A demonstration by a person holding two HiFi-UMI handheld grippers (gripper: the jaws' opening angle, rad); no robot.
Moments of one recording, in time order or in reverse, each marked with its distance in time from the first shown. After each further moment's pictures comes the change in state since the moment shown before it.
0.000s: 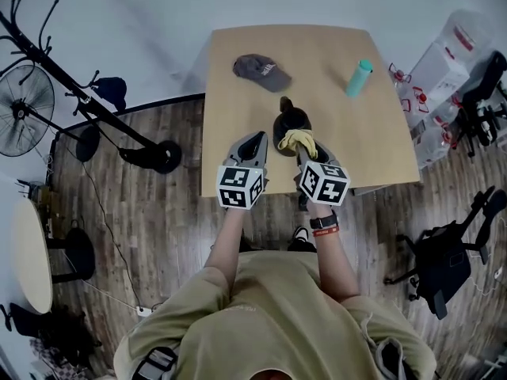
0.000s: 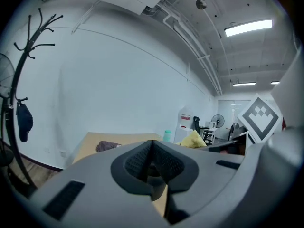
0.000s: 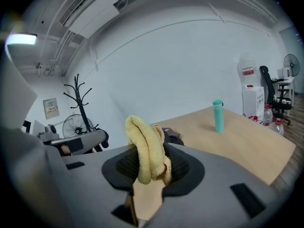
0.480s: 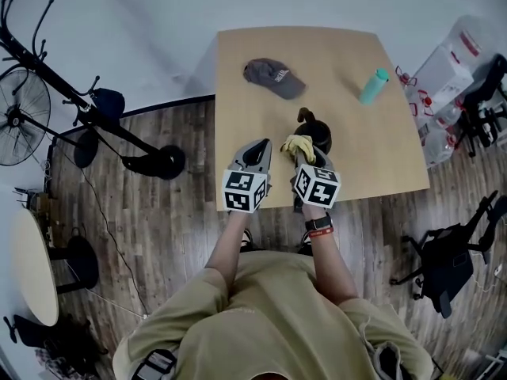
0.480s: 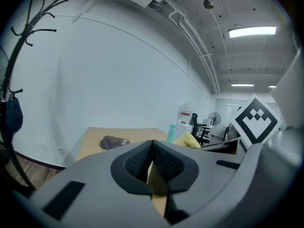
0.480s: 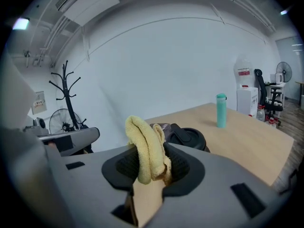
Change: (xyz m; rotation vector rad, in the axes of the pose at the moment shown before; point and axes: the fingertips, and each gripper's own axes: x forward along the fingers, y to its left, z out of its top) left arm 0.018 0.095 -0.022 -0.023 0.062 -0.050; right arm 0.096 0.043 -0.026 0.001 0.036 -0.129
